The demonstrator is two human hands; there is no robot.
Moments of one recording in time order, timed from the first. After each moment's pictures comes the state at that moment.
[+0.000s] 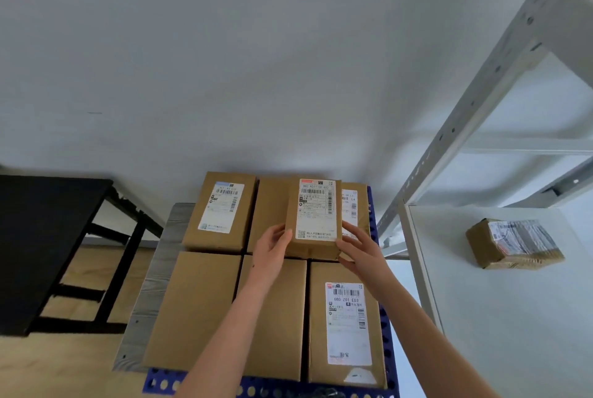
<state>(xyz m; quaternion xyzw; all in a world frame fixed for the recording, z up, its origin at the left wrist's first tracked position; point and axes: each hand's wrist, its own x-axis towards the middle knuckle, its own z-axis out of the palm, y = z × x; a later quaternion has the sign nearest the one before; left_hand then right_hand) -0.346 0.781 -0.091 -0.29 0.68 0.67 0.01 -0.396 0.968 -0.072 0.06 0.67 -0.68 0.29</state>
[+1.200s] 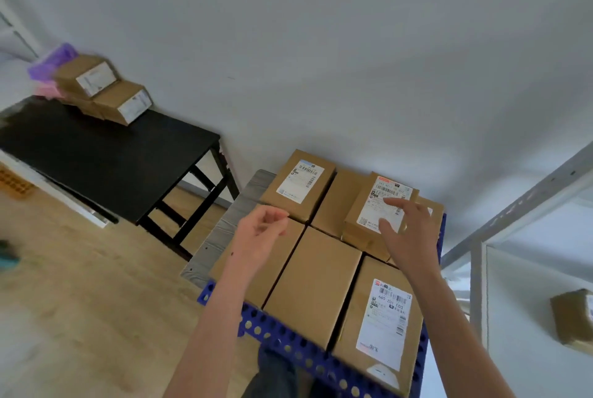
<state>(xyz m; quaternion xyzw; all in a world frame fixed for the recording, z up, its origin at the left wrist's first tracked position) -0.217 0.737 -0.003 -0.35 0.73 0.57 -0.16 -0.382 0.925 -0.011 -0.18 0.88 -0.43 0.07</state>
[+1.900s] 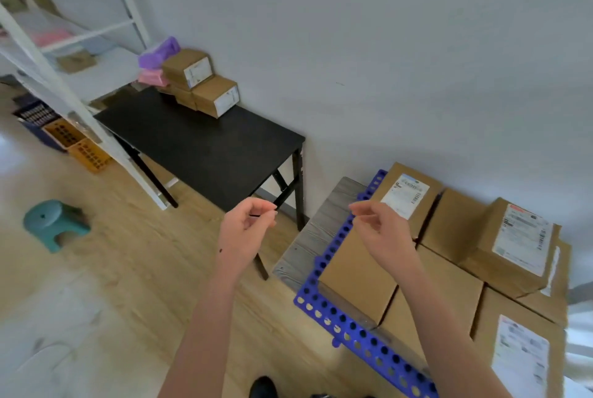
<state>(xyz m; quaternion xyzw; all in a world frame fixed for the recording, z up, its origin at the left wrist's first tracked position) -0.048 0.576 0.013 -0.42 0.69 0.52 -0.28 -0.230 0.725 0.006 -0.36 0.80 -0.43 0.19</state>
